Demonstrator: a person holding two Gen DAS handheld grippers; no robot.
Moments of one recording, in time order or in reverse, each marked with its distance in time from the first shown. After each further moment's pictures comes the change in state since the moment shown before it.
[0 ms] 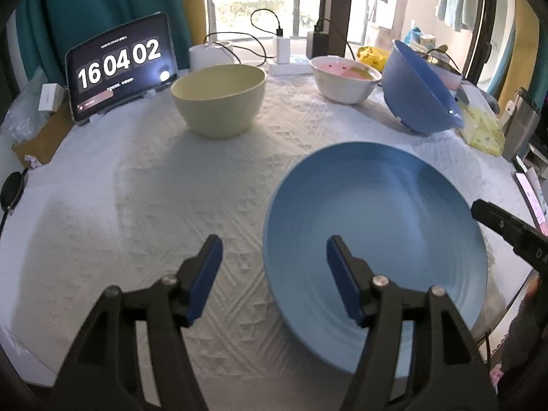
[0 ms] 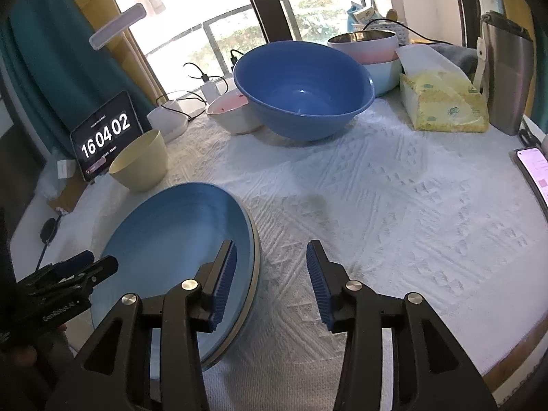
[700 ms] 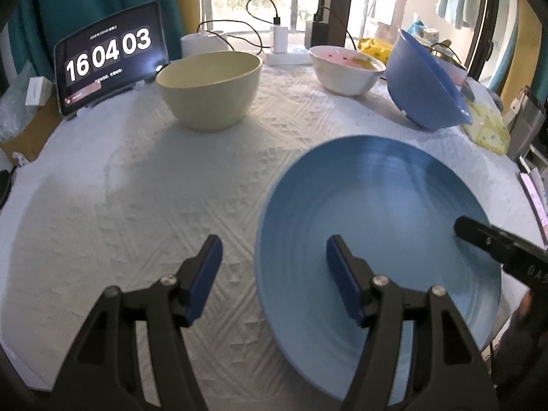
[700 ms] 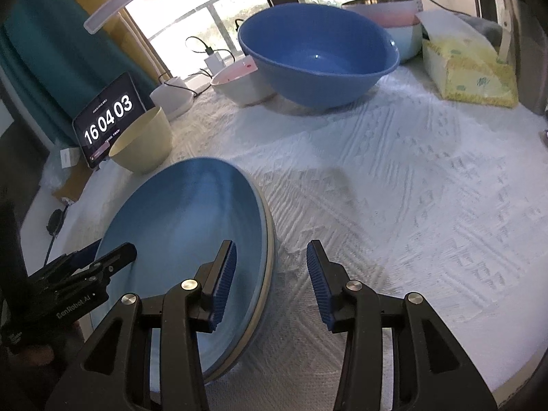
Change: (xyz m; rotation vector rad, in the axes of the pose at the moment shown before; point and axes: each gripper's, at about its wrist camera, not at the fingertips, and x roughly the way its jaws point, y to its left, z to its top) left arm 0.024 0.000 0.004 -0.014 0.021 -0.029; right arm 0.032 0.003 -0.002 0.023 0.113 0.062
